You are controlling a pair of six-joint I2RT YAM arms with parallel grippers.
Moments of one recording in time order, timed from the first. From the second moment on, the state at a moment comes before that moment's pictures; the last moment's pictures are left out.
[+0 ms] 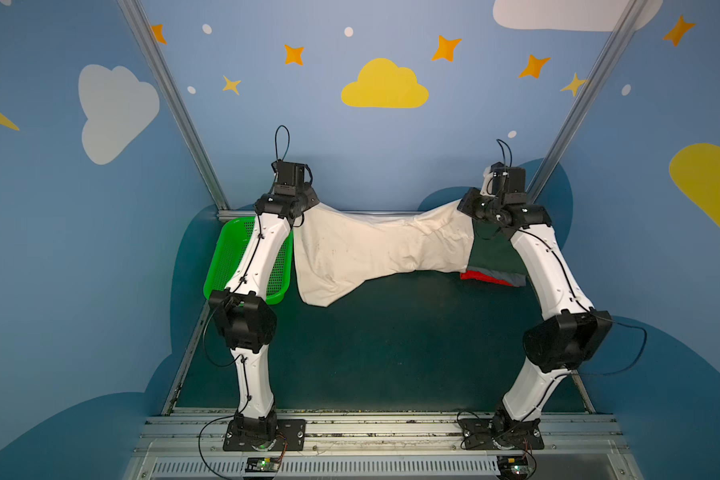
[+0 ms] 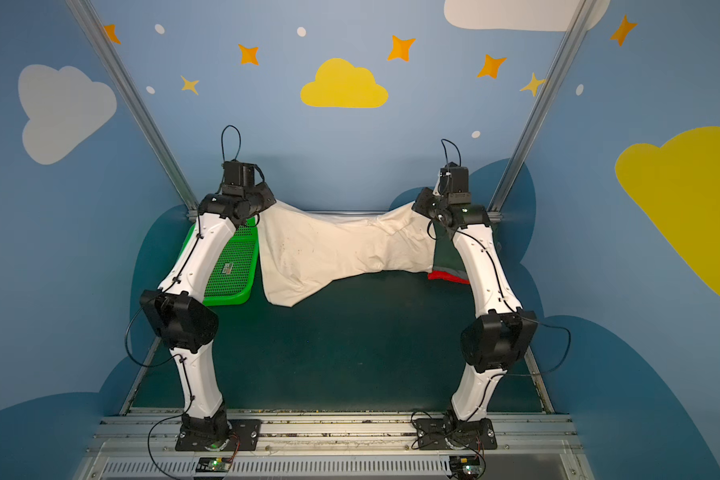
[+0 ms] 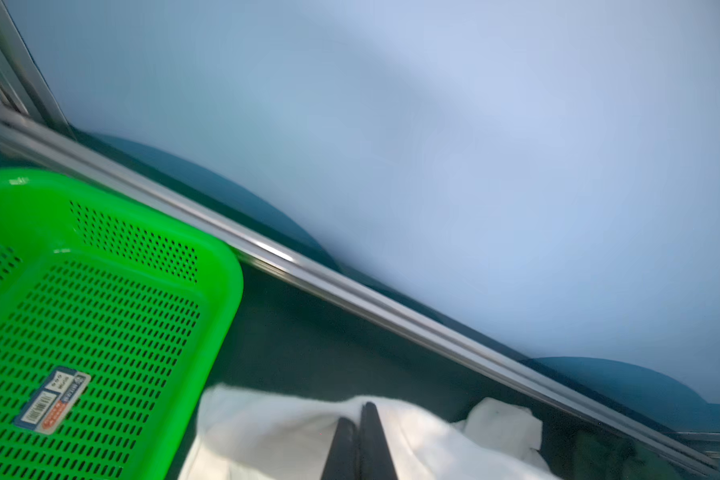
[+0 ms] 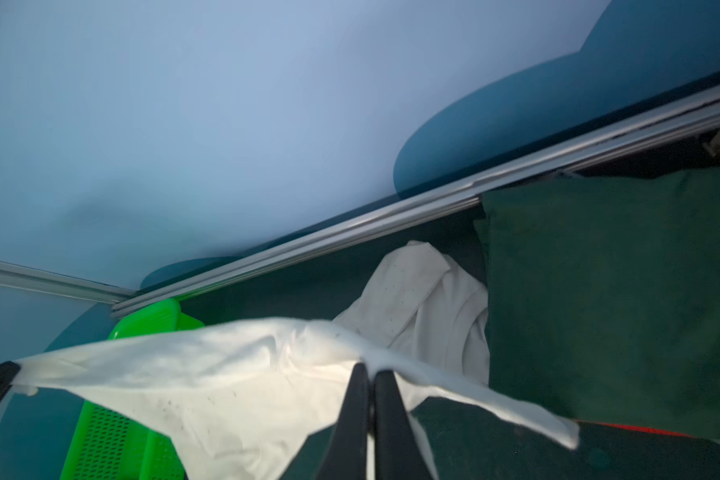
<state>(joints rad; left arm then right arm) -0.17 1.99 2.24 -0.76 -0.16 -0.56 0.18 1.75 1.97 -0.70 -0.10 0.48</state>
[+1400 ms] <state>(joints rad) -0.46 0.64 0.58 -0.83 -0.40 -0.86 0.36 0.68 0.71 -1.21 0.00 0.84</state>
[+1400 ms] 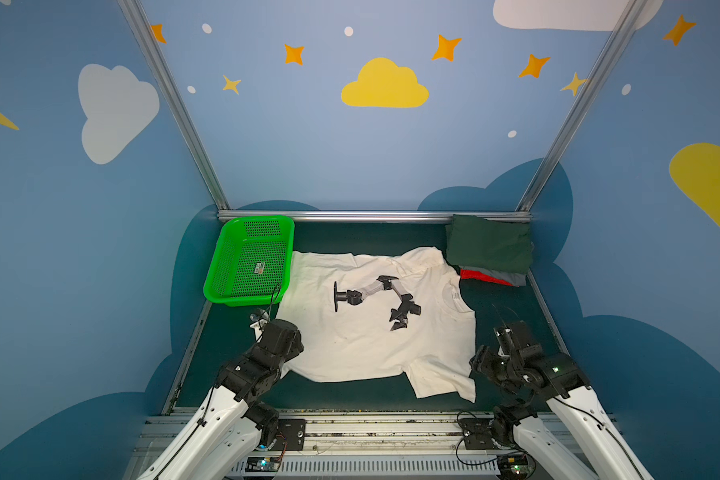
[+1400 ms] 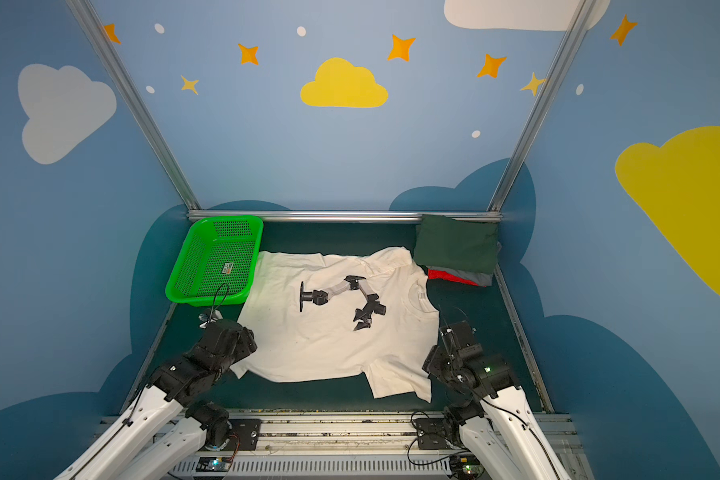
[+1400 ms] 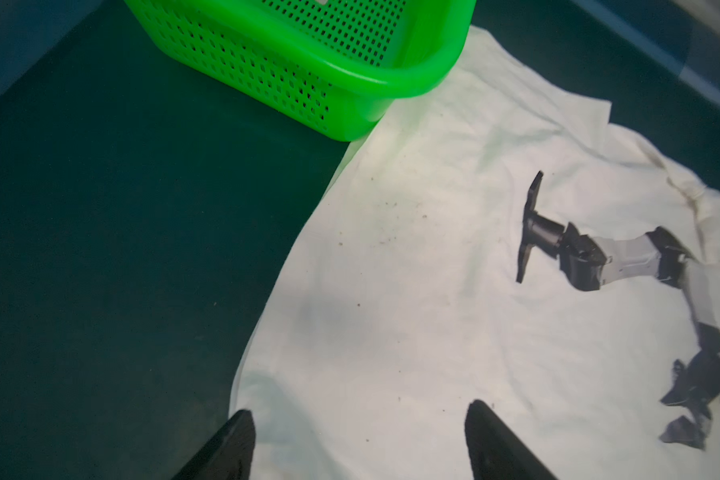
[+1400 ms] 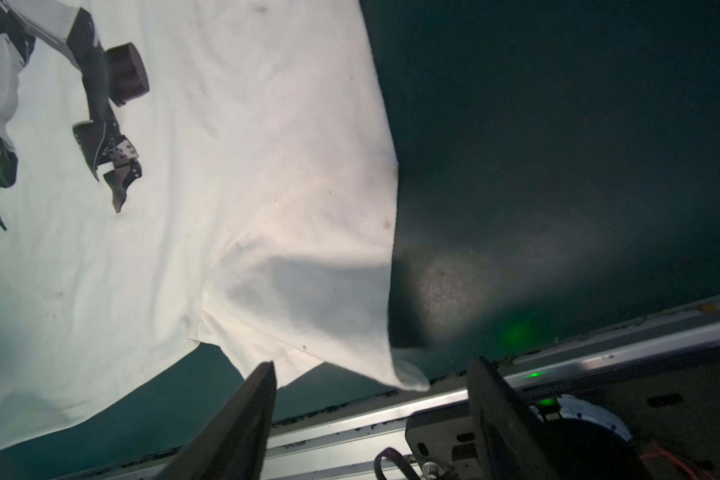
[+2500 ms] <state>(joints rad) -0.30 1.23 1.00 -0.46 -0.14 -0.69 0.21 2.18 1.79 -0.71 -0.01 0.49</state>
